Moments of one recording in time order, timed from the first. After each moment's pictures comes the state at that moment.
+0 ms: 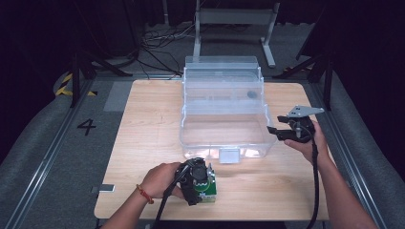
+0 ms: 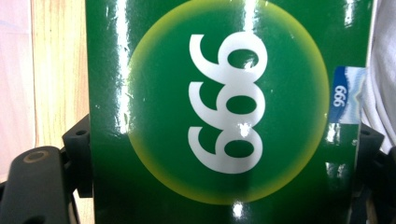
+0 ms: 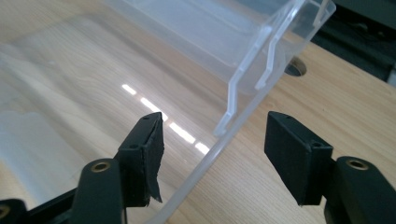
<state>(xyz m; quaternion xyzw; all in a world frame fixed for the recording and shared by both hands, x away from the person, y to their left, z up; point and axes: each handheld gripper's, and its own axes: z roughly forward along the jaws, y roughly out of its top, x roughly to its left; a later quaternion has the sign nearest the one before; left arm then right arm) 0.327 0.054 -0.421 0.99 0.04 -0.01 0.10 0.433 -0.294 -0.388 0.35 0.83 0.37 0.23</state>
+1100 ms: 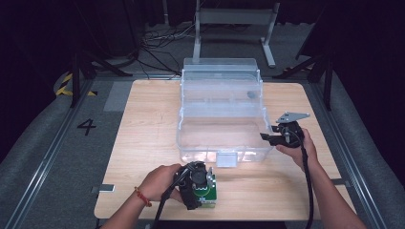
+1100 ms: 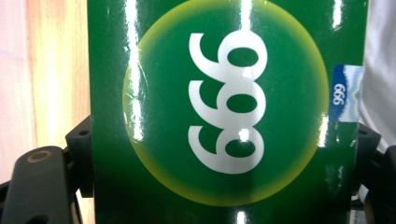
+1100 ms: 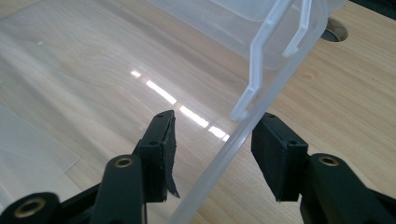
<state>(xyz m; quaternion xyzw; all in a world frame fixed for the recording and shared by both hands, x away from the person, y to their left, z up) 0.316 0.058 -0.407 0.99 0.02 -0.02 0.12 0.429 -0.275 -0.415 0.38 0.83 0.36 0.19</state>
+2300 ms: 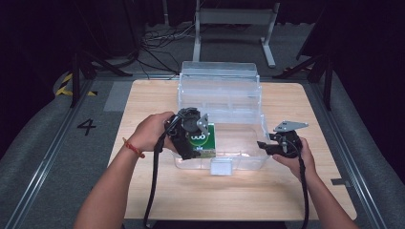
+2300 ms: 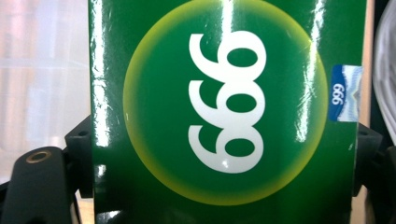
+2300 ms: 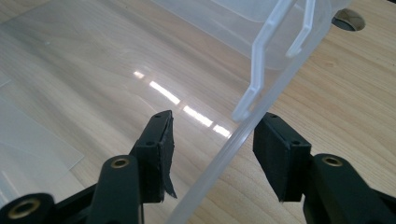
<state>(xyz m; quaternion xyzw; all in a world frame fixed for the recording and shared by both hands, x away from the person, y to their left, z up) 0.398 0.069 -0.293 0.99 0.00 0.08 0.15 0.398 -0.261 -0.414 0.39 0.83 0.36 0.19</state>
